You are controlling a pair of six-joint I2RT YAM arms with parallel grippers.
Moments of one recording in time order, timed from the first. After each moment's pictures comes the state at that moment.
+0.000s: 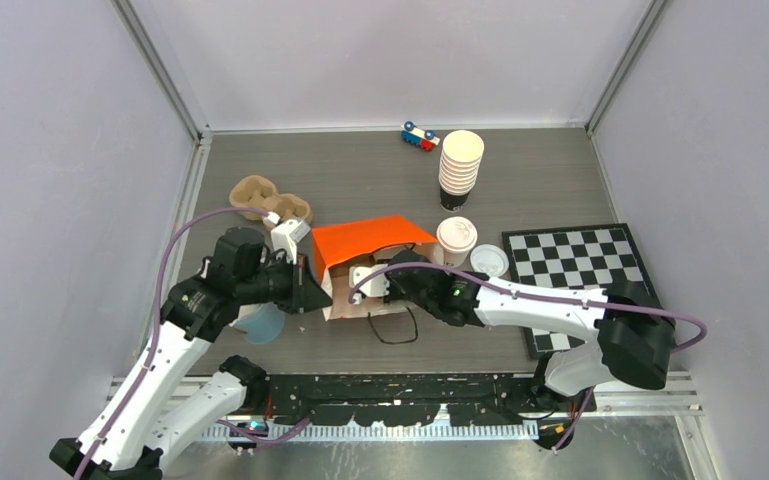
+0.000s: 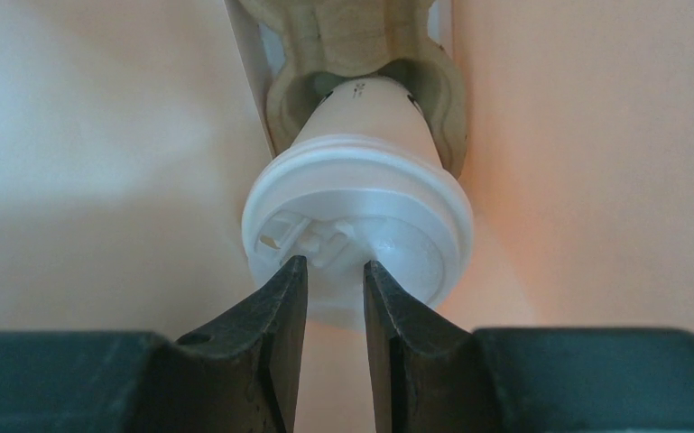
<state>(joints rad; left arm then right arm) -0.49 0.73 0.91 -0.86 0.49 -0.40 1.09 1.41 0.87 -0.12 0.35 -0.76</state>
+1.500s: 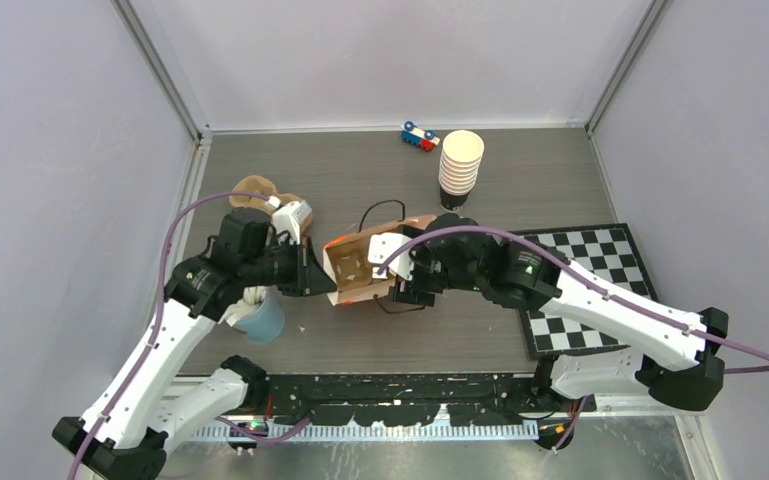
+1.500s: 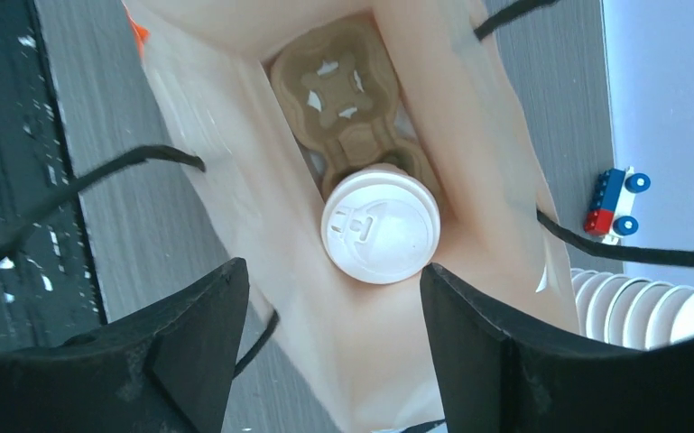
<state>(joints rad) -0.49 0.85 1.03 -0.88 0.47 -0.48 1.12 1.20 1.30 -0.74 0.08 -0.51</state>
